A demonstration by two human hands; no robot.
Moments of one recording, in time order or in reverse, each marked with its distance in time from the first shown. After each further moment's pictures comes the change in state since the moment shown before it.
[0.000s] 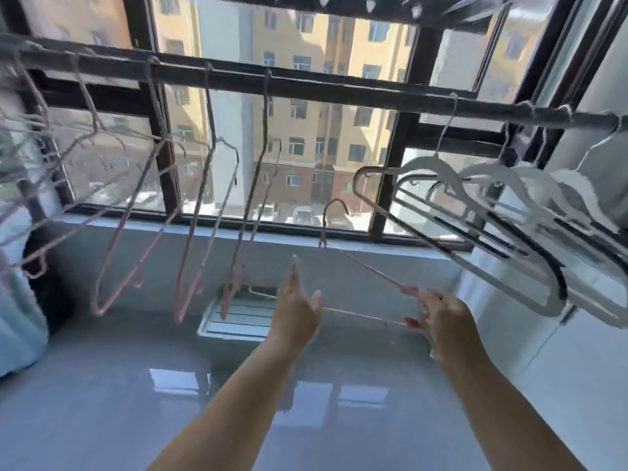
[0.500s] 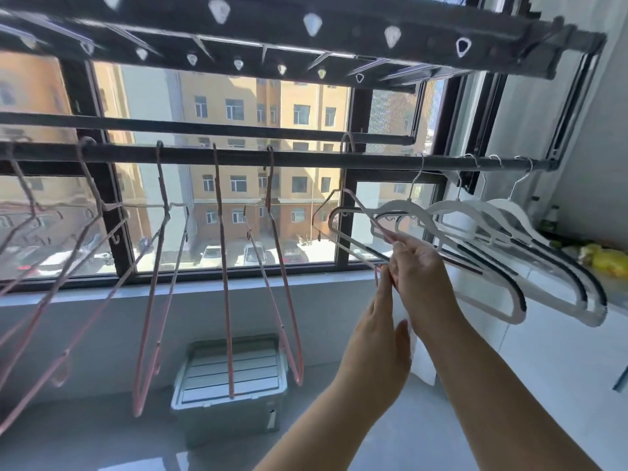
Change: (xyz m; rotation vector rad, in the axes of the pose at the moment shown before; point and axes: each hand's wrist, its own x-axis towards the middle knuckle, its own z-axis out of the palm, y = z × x) left_hand -0.031 0.082 -0.046 -0.286 -0.227 0.567; right_hand -0.033 -0.110 0.089 -0.167 0.144 -0.355
